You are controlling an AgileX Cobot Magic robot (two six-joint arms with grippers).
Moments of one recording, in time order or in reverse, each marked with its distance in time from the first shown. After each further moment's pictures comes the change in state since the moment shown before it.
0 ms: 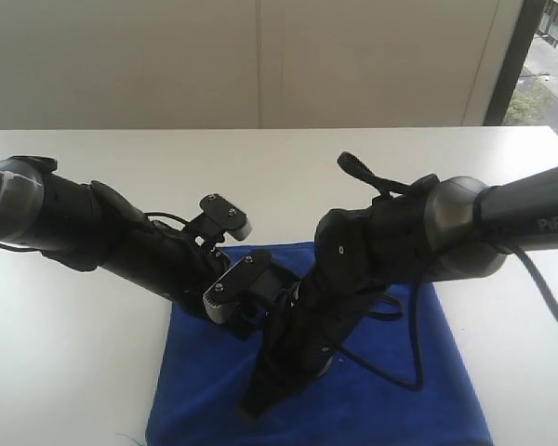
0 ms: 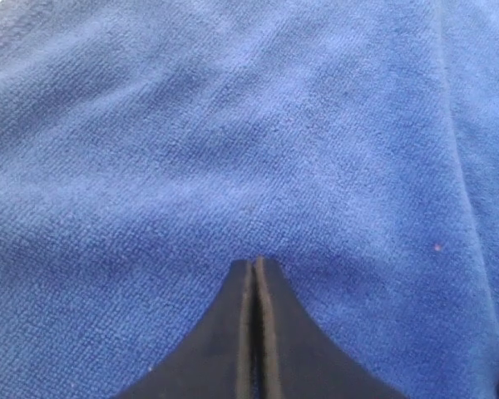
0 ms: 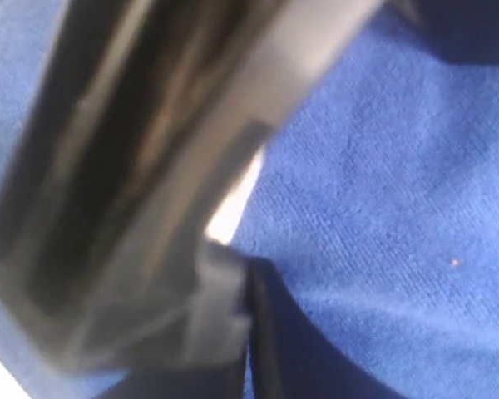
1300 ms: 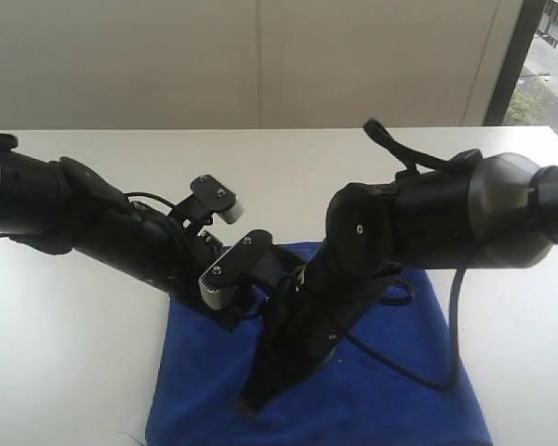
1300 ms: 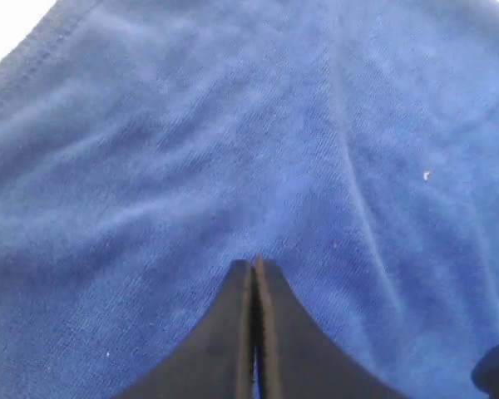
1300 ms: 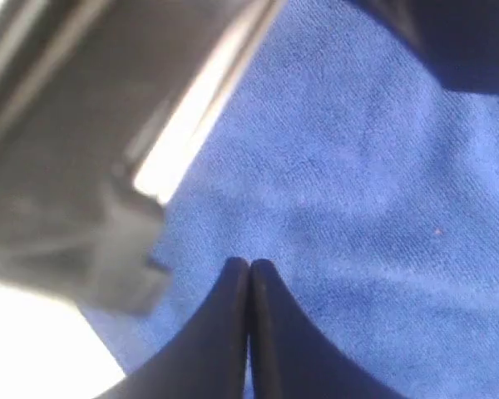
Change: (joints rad) left arm 0.031 -0.106 0.027 0.025 0.106 0.003; right arm 0.007 -0.110 0.001 -0.002 0.065 -0.002
